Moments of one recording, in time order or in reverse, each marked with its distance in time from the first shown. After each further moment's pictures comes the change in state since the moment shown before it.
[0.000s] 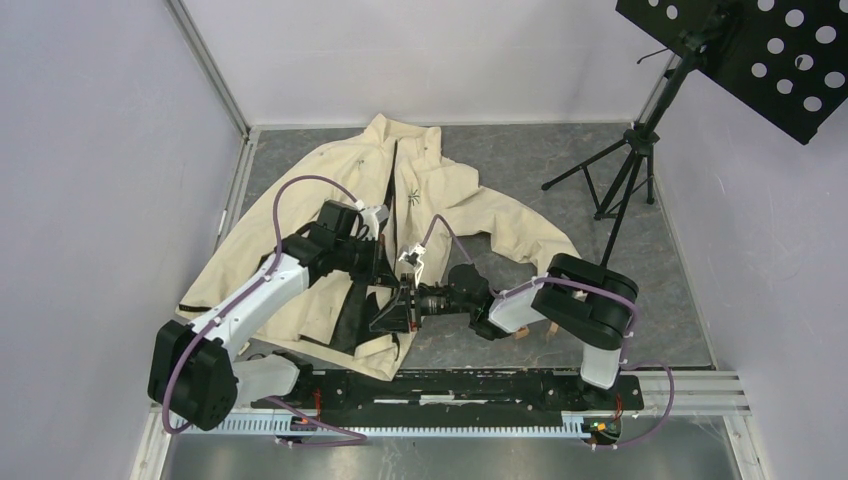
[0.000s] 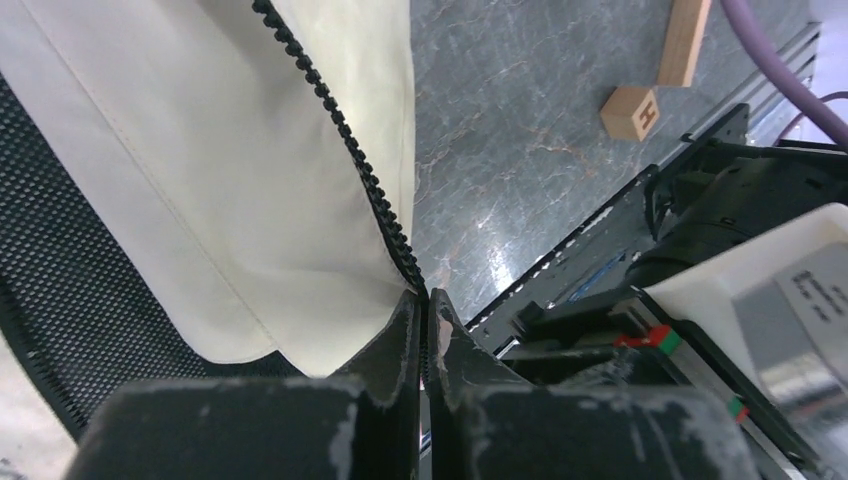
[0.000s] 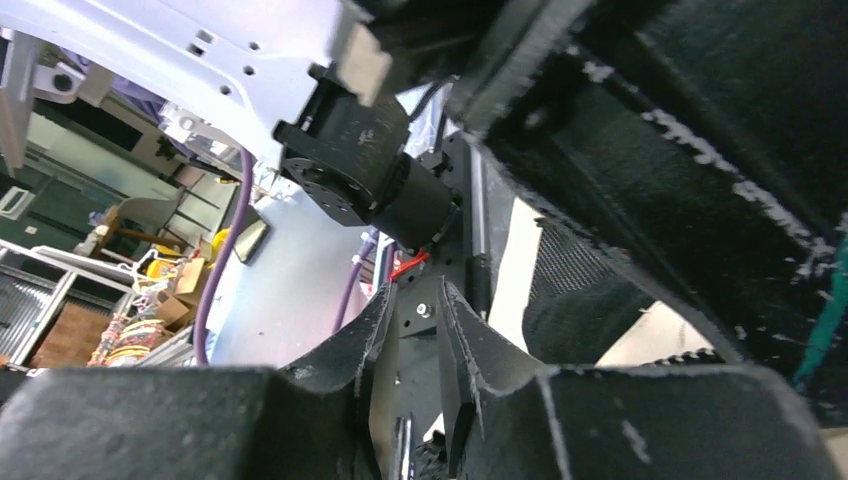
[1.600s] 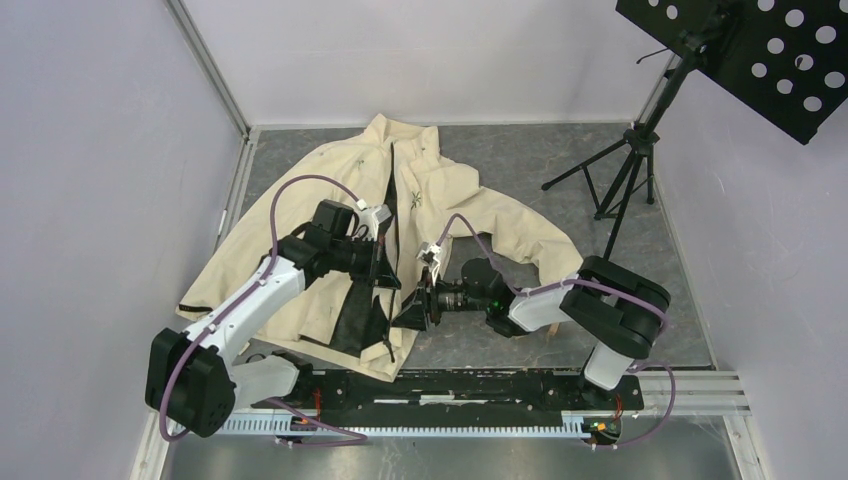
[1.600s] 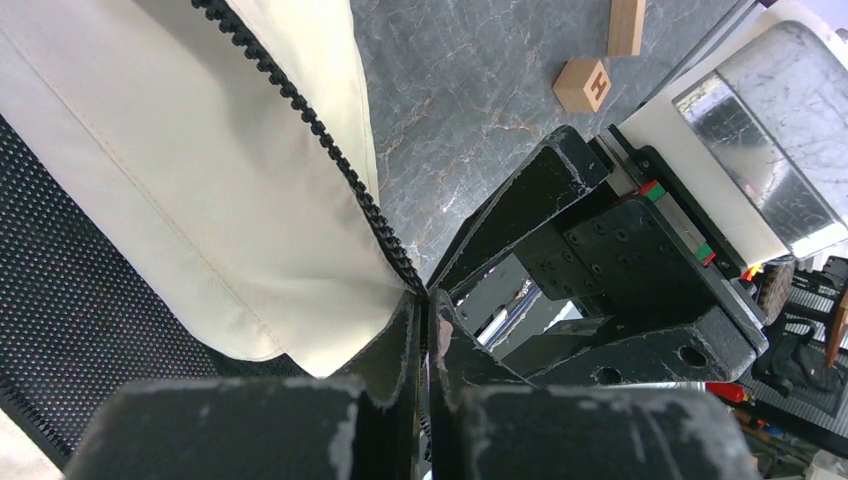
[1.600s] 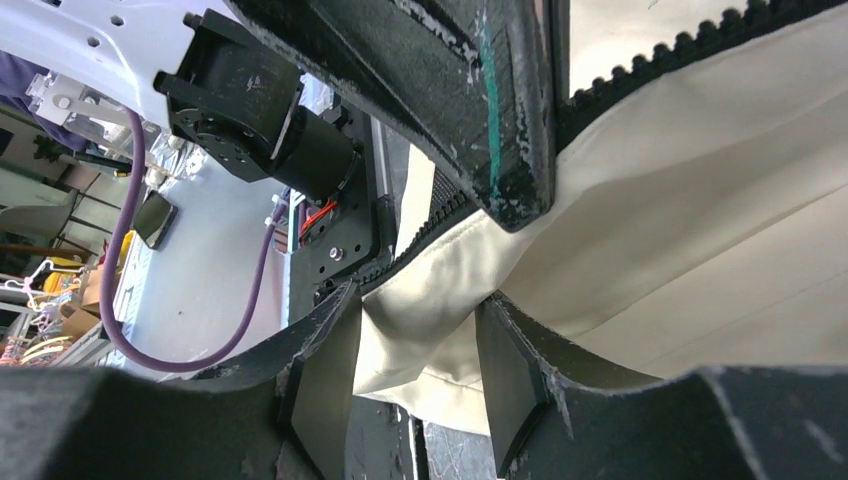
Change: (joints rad) left arm 0.011 -0.032 -0.004 0.006 0.111 0.037; right arm -0.074 -0.148 -0.106 -0.240 0.038 -0.167
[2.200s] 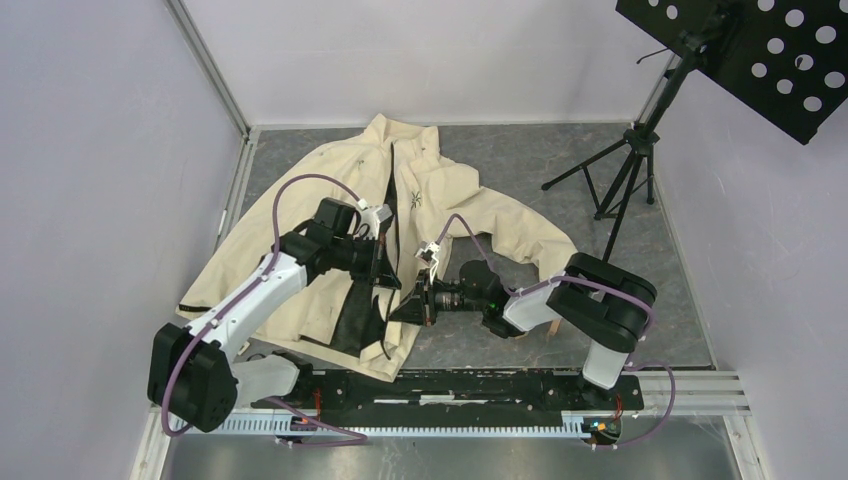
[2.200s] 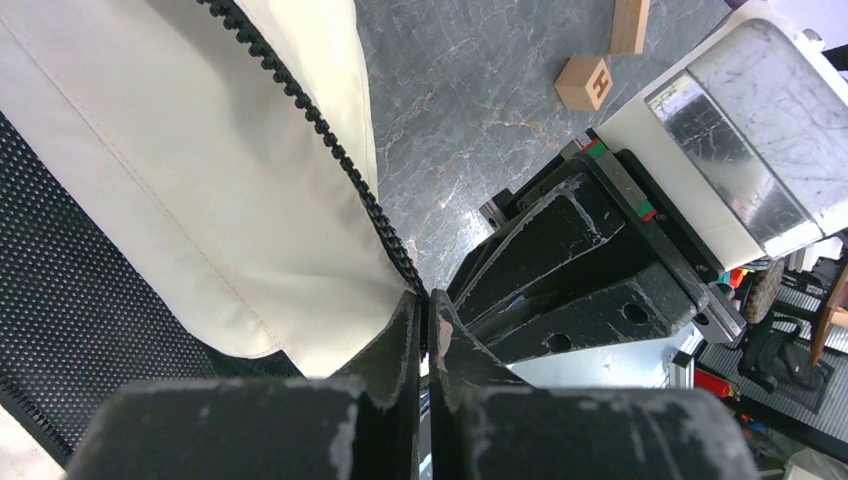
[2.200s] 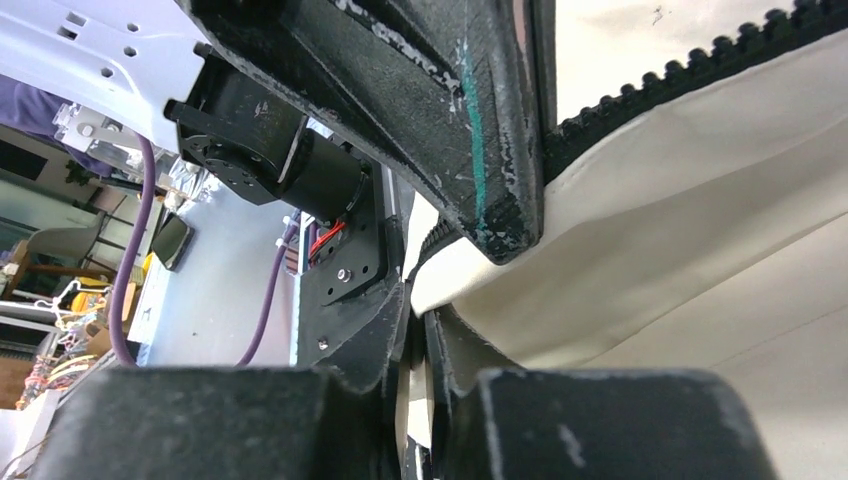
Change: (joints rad) left arm 0.000 0.023 0.020 -0.025 -0.001 -0.010; right arm 0.009 0.069 0.015 0.103 0.014 0.067
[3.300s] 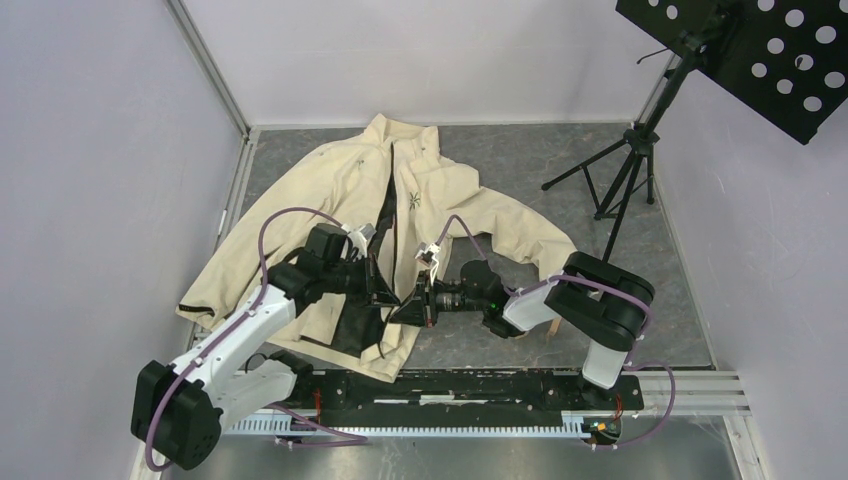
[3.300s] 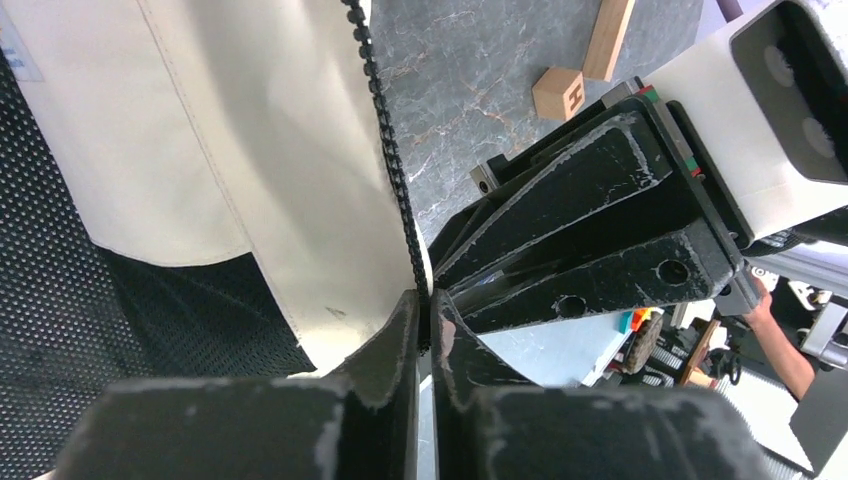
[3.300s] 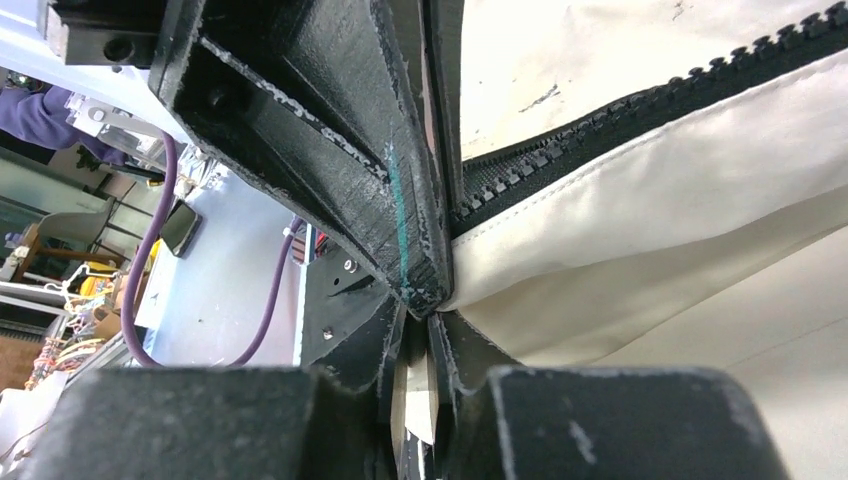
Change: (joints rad) left arm -0.027 -0.194 -0.195 0.075 -0.029 -0.325; right arm -0.007 0.014 -0.004 0.029 -0.027 -0.001
